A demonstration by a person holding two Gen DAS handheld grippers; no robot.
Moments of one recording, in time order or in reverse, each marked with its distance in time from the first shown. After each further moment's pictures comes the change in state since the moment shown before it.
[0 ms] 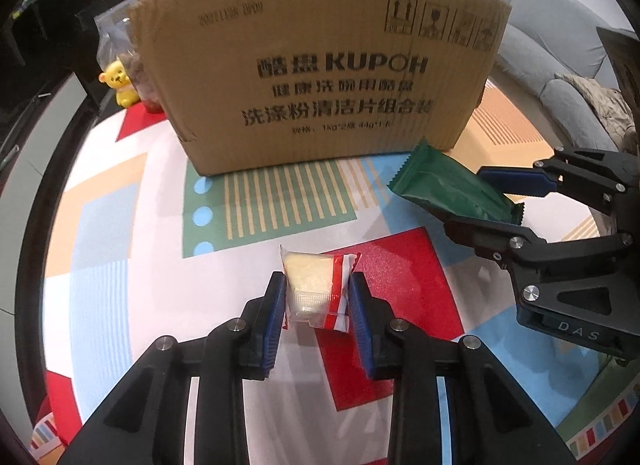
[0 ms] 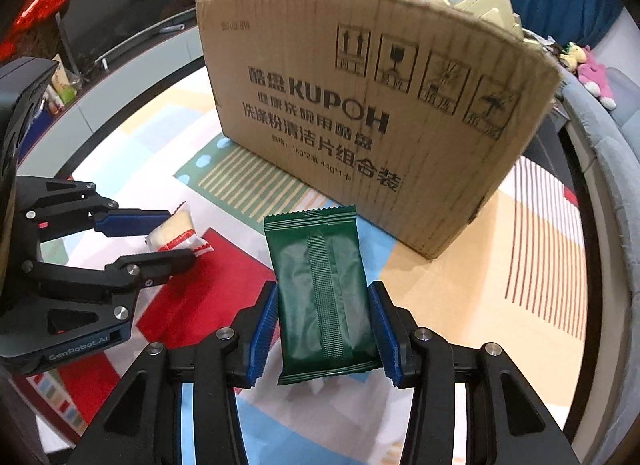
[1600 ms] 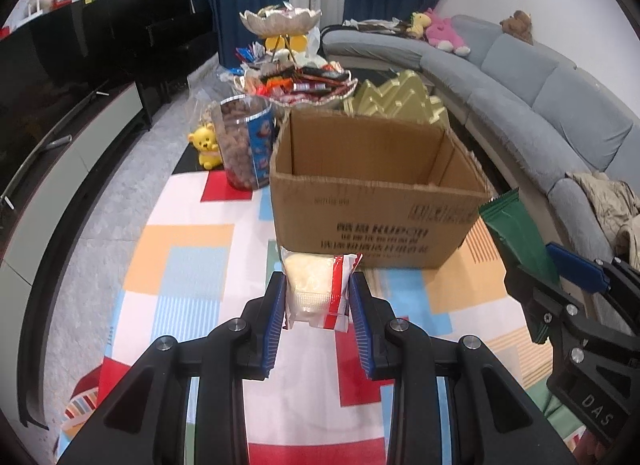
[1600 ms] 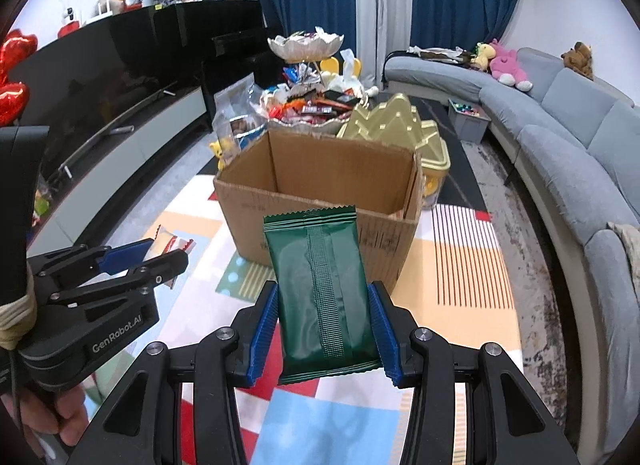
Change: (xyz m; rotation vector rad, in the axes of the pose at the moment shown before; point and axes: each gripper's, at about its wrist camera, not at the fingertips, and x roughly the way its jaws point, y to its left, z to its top) left arm -0.136 0.036 0.047 -0.190 -0.207 0.065; right arm -0.151 0.027 0.042 0.266 -0.213 -0.161
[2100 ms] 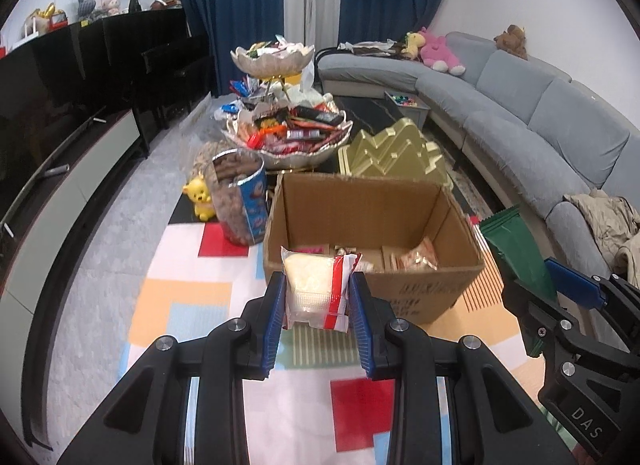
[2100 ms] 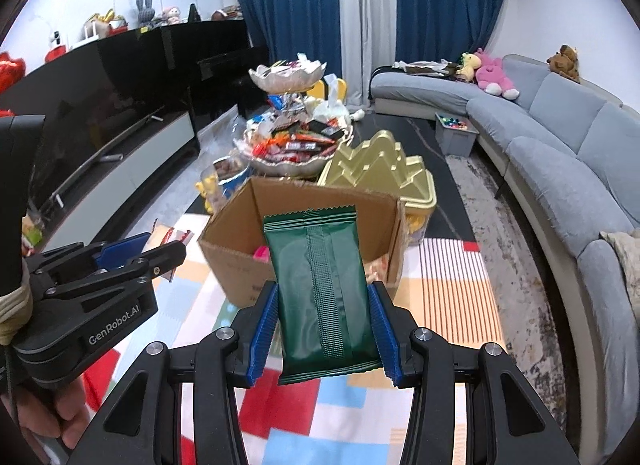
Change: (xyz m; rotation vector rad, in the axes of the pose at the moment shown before) left arm -0.001 -0.007 0.064 0.023 -0.074 -0.004; right arm -0.002 -0.016 0.049 0.047 -0.059 -0.031
